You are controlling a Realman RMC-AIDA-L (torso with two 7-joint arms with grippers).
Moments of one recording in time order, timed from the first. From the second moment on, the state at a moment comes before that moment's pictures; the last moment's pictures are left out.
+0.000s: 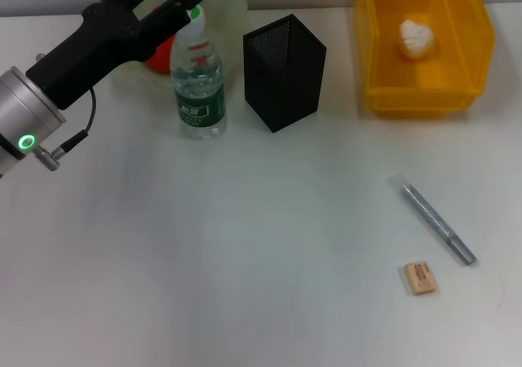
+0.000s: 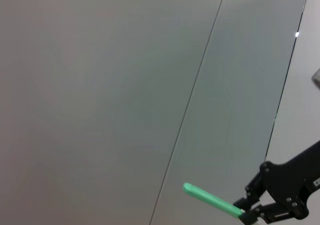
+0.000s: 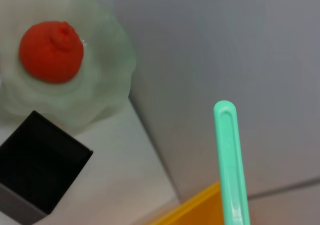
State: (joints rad) left arm -0.40 -2.07 1.28 0.54 0.85 1.29 -1.14; right arm 1.11 1.99 -1.19 -1.28 -2.92 -1.48 2.26
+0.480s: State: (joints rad) left arm -0.39 -2.07 1.28 0.53 0.84 1.29 -1.14; right arm 1.09 2.00 -1.34 -1.32 -2.92 -1.44 2.07
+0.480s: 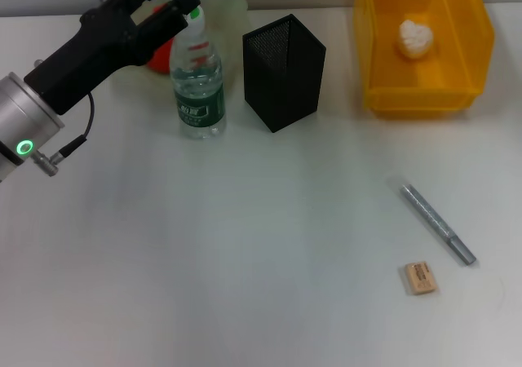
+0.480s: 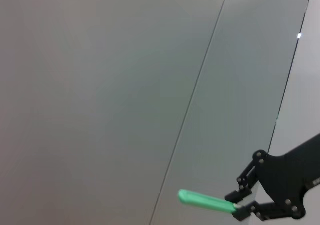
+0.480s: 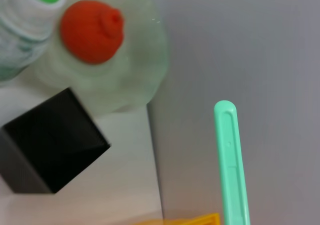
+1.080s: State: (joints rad) left arm -0.39 -2.07 1.12 0.51 0.84 1.28 -1.10; right arm 1.01 2.03 -1.40 -1.36 -2.92 -1.39 1.92
